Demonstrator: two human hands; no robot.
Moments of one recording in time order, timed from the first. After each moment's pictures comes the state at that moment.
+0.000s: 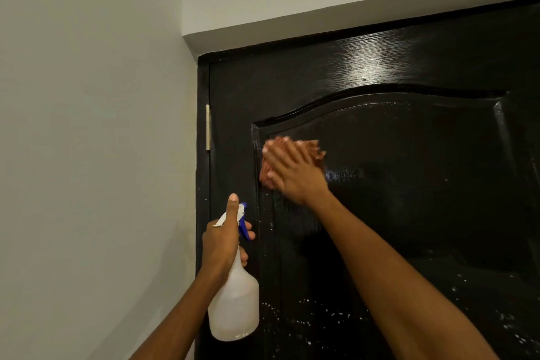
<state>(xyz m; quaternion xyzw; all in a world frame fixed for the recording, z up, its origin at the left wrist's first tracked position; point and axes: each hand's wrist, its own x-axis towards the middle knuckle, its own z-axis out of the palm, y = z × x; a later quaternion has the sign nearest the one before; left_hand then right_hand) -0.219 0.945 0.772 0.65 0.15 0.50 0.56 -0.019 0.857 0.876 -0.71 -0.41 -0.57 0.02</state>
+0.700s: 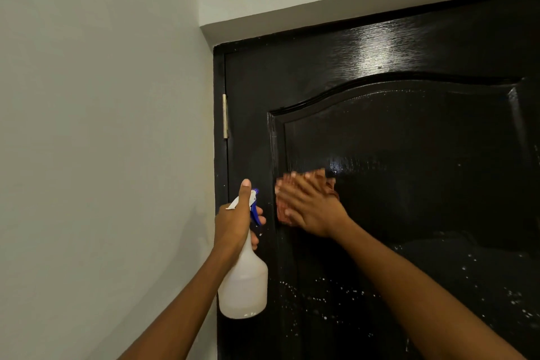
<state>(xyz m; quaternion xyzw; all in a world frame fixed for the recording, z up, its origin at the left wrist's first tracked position) -0.250 0.951 0.773 0.67 0.13 0.48 0.55 -0.025 0.851 0.786 -0.70 -0.48 -0.53 -0.05</state>
